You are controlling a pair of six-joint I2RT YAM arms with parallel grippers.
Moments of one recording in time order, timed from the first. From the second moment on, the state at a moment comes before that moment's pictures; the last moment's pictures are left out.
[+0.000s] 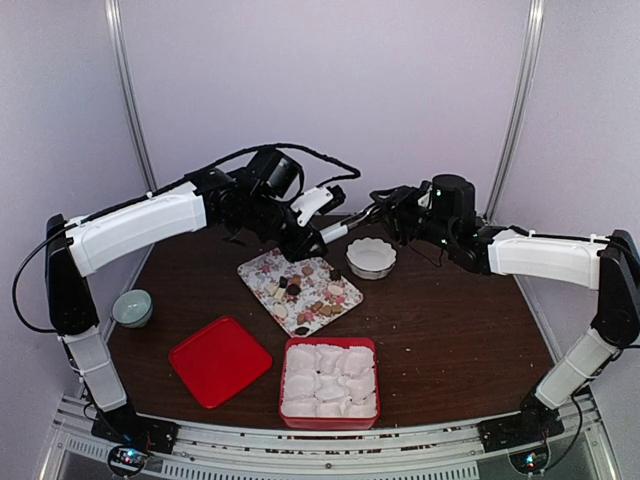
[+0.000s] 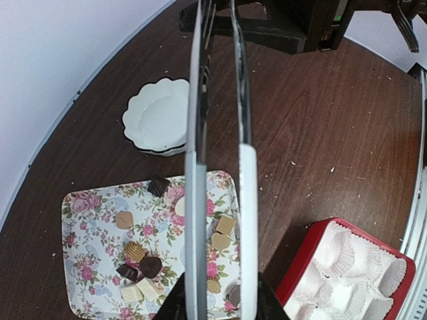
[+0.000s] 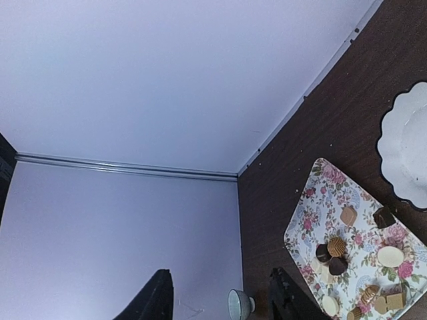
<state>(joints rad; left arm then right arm) -0.86 1.80 1.74 -0.72 0.12 0.18 0.60 1.55 1.08 0.33 -0.05 1.38</state>
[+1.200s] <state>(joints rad) -0.78 1.51 1.43 -0.59 -0.01 0.03 0.40 1.12 0.90 -0.04 -0.02 0.94</state>
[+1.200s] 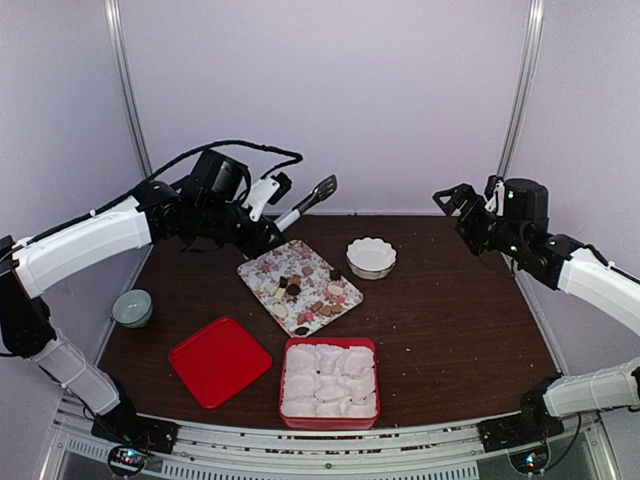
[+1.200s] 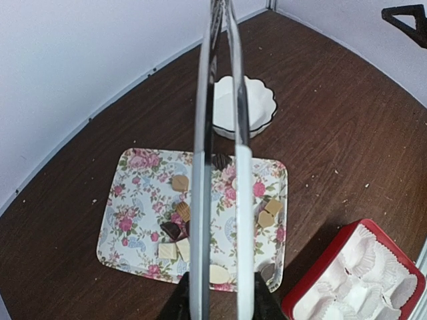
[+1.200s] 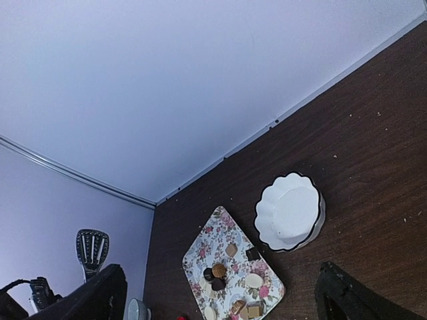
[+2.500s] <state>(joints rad) -0.62 1.45 1.13 -0.85 -0.02 0.04 0.37 1.03 0.79 -0.18 -0.15 0.81</state>
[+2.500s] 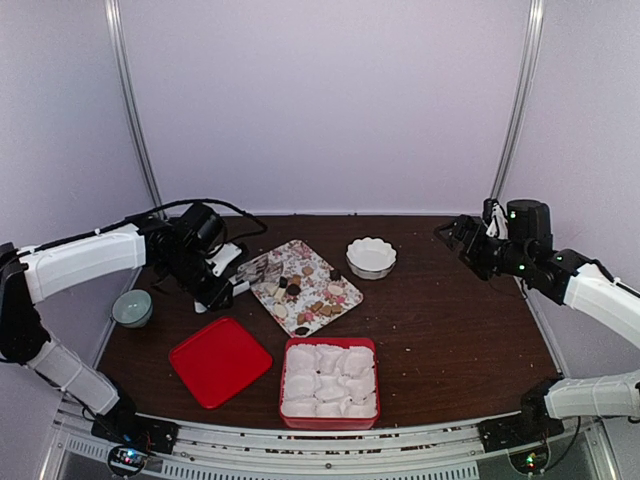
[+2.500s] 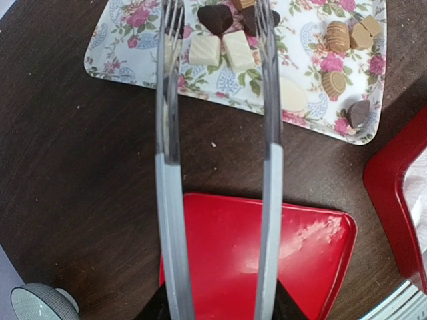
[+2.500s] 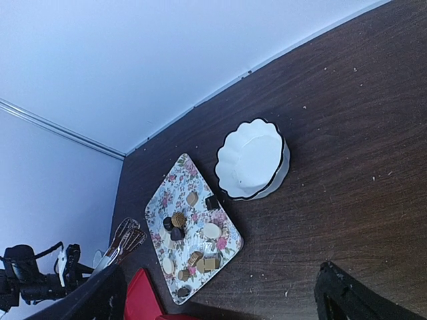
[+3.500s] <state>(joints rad) -0.61 1.71 1.34 -0.94 -0.01 0.03 0.36 1.03 0.76 -0.18 -0.15 0.82</state>
